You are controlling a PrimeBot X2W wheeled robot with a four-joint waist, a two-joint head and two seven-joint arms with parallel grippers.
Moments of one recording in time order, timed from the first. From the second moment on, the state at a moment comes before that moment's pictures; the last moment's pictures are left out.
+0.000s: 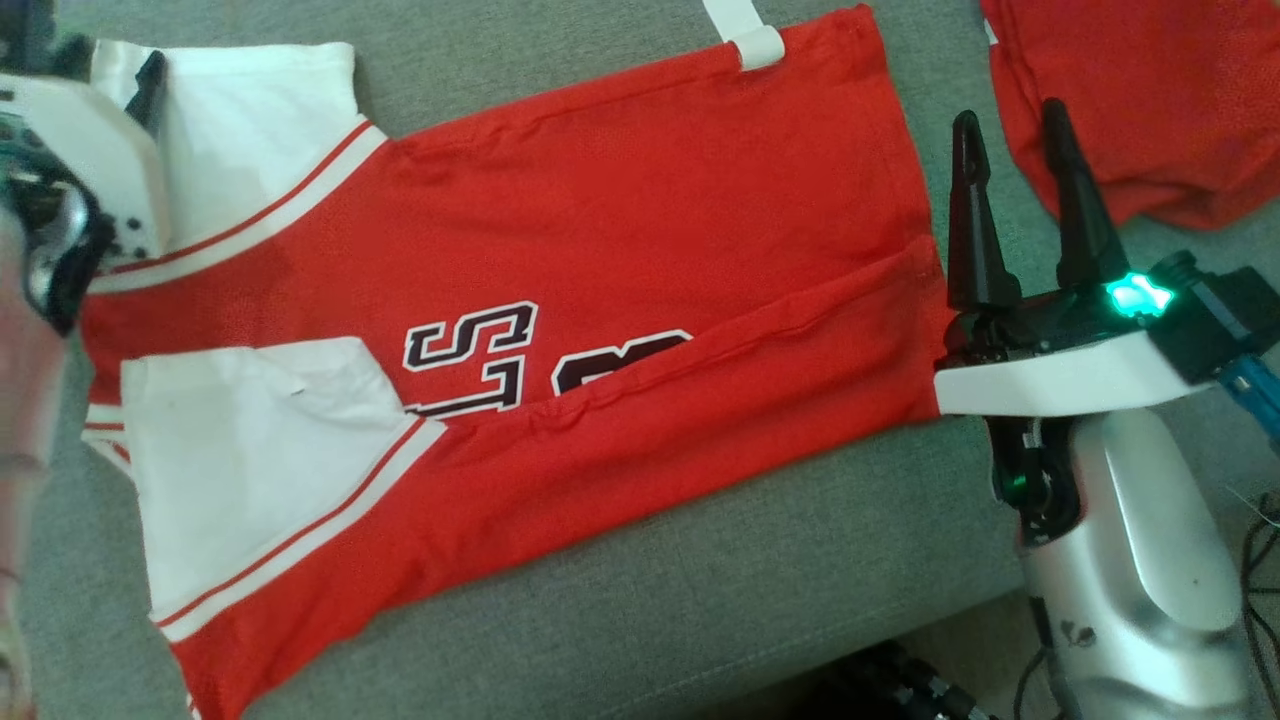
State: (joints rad) left arm -0.98 0.47 -0.43 0.79 -0.38 -0.13 0.35; right arm -0.38 -0.05 0.14 0.15 0.30 0.13 -0.25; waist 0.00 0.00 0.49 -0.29
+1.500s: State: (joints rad) left arm -0.61 0.38 -0.65 0.19 -0.49 -0.04 0.05; right arm -0.78 -0.31 0.13 0.90 0.03 0.13 0.24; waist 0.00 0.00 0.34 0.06
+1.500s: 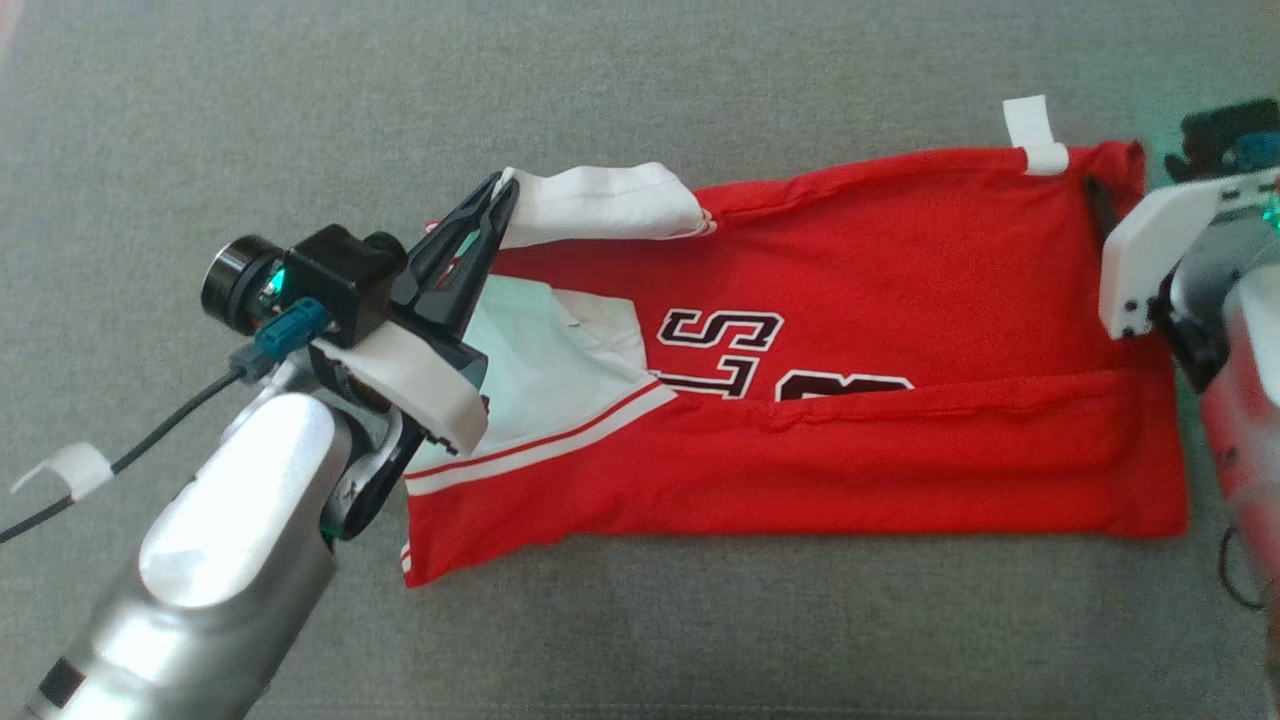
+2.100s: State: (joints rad) left arm -0.65 0.40 -0.62 0.26 -0.52 -0.03 0.04; right arm -0.89 -0.32 0.36 1.04 0.19 0.13 0.09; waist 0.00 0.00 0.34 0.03
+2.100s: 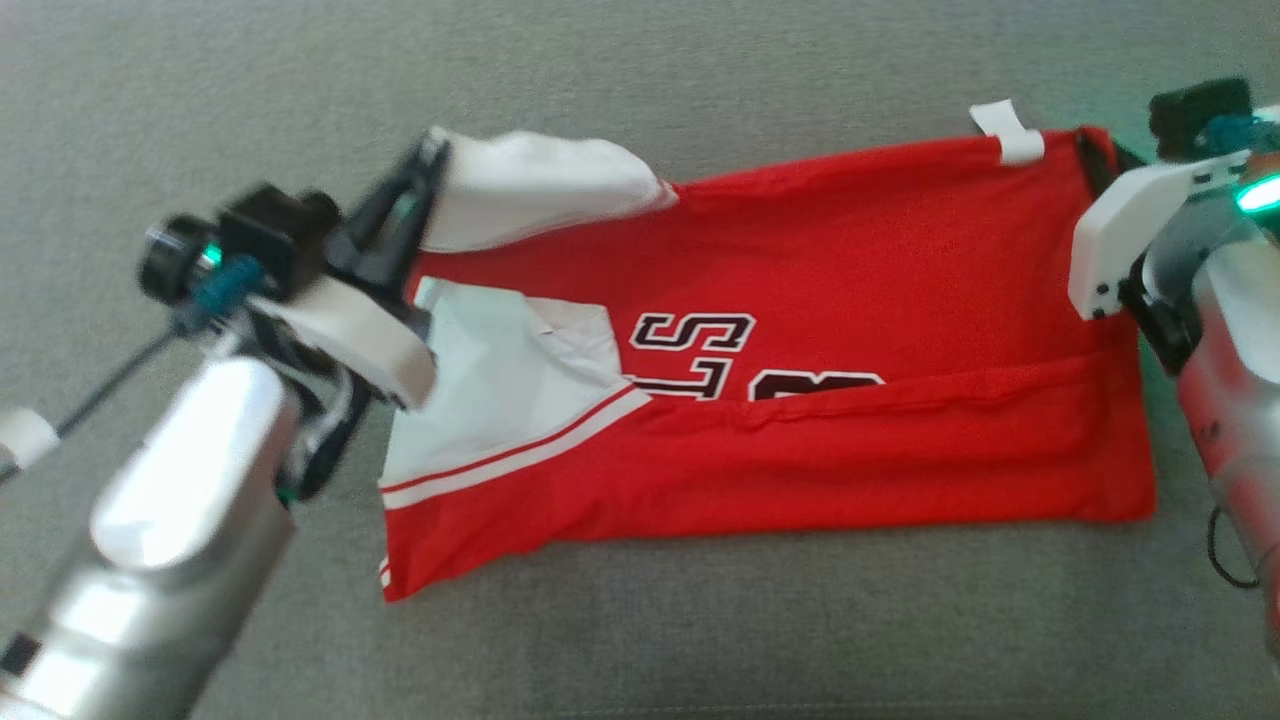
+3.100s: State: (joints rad) left arm -1.00 0.32 -0.62 0.81 -0.45 -0.09 -0.15; right arm -1.00 -0.30 0.41 1.05 0.44 0.13 -0.14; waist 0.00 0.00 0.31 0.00
